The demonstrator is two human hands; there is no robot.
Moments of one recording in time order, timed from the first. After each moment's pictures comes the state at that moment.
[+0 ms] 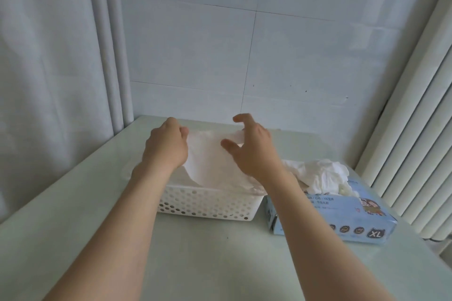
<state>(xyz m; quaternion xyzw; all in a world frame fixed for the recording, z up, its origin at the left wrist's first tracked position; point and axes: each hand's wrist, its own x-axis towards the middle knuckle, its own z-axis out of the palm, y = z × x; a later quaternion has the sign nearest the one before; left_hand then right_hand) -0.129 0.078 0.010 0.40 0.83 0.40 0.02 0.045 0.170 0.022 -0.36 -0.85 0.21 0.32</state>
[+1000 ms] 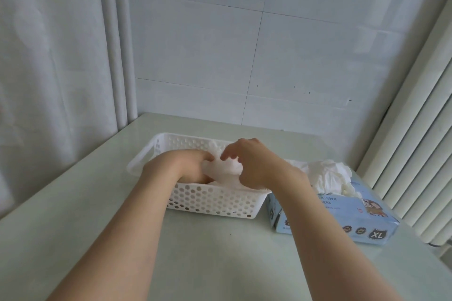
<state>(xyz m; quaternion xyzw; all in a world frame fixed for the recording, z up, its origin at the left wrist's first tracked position) -0.107 0.078 0.012 0.59 0.78 0.05 0.19 0.053 0.163 0.025 -0.30 -0.95 0.06 0.05</state>
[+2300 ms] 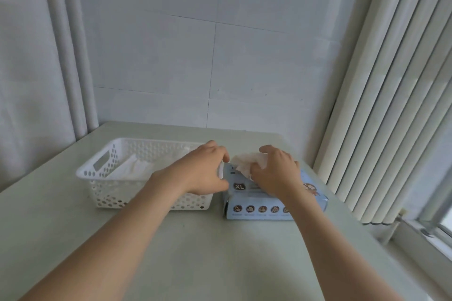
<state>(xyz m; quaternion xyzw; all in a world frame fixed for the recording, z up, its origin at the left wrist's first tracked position) 0.003 0.099 0.011 0.70 0.69 0.16 0.05 0.185 0.196 -0.010 -0.53 -0.80 0.08 0.26</state>
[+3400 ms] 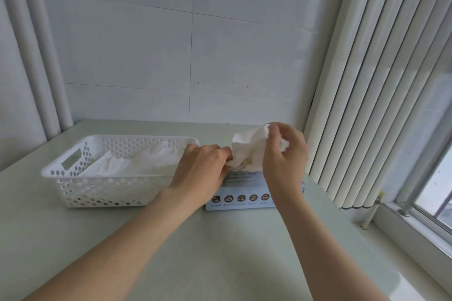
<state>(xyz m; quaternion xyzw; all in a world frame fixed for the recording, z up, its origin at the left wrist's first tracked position) 0.059 0.107 -0.018 0.70 0.64 0.27 -0.16 0.213 0.167 -0.007 -0.40 -0.56 0.24 0.68</state>
